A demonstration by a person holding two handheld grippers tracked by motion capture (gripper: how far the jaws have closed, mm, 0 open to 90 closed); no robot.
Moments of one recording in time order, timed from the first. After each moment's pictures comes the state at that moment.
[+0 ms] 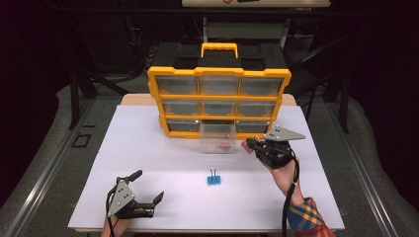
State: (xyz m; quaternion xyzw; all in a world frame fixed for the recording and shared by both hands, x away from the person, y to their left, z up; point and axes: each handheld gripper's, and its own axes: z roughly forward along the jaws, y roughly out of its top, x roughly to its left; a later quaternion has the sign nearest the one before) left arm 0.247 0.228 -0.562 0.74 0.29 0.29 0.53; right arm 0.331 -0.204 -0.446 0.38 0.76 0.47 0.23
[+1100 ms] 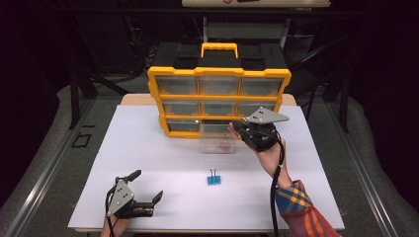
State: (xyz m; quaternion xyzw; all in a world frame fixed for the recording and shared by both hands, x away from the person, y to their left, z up) left arm 0.247 0.229 -0.561 0.74 0.29 0.29 0.53; right arm 0.358 -0.162 -0.408 0.34 0.77 0.48 0.27
